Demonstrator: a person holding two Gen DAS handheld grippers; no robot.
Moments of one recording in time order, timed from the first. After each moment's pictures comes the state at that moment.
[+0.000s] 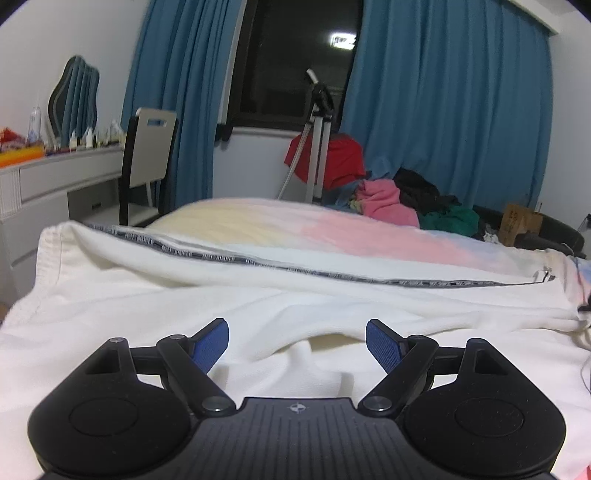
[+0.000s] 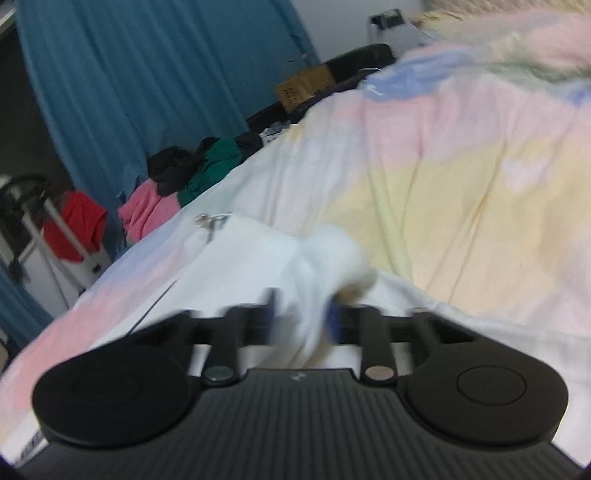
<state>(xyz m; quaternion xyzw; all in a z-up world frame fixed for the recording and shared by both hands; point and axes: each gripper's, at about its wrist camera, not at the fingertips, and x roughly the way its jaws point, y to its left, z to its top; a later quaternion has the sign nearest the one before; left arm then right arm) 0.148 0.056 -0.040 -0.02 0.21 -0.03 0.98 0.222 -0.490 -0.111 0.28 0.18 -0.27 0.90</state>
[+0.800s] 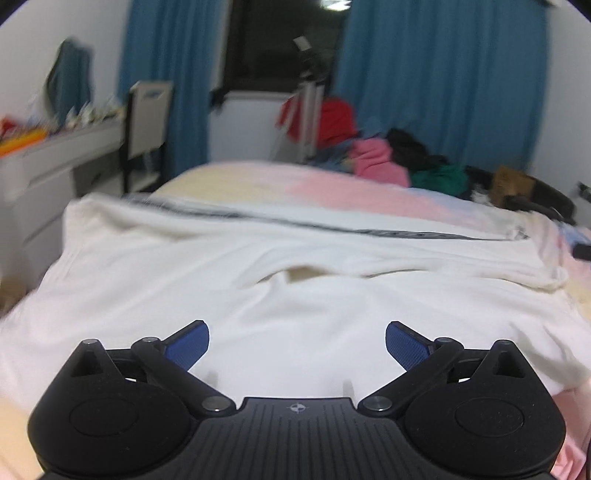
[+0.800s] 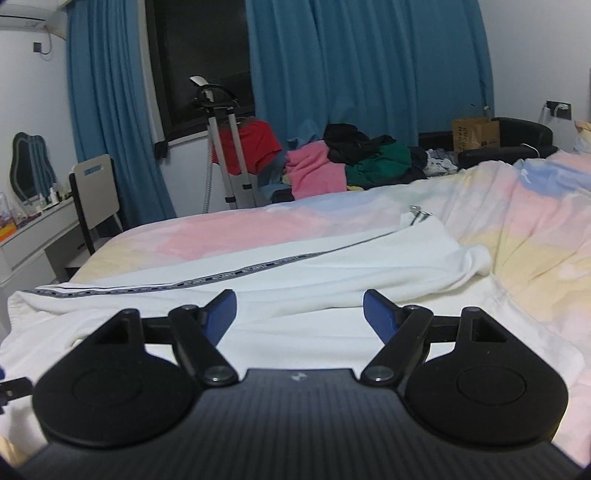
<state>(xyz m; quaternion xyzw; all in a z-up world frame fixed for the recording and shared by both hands) 0.074 0.057 -0.014 -0.05 0.31 -0.02 0.95 0.086 -0.319 0.003 0.11 0.20 -0.05 0.97</state>
